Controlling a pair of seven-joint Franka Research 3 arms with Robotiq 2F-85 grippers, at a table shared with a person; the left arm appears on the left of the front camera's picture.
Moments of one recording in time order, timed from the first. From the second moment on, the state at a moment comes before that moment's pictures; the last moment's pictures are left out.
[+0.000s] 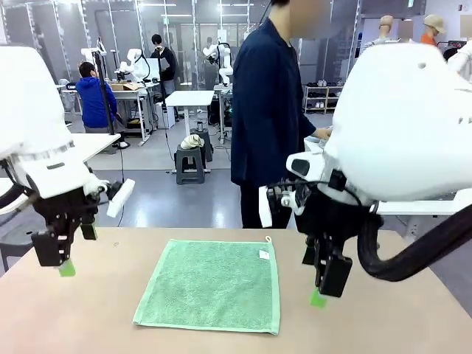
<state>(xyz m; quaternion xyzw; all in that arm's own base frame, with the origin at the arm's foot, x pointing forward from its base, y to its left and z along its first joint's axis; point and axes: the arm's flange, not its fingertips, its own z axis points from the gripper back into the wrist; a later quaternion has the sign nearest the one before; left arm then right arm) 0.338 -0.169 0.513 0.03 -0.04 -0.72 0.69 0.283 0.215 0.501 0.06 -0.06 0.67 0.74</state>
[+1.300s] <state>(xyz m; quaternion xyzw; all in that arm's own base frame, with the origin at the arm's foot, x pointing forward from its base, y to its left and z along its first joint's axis) 0.343 -0.219 0.463 0.04 -0.06 -0.73 0.68 0.297 0.255 0.449 0.04 -0.04 0.68 0.73</state>
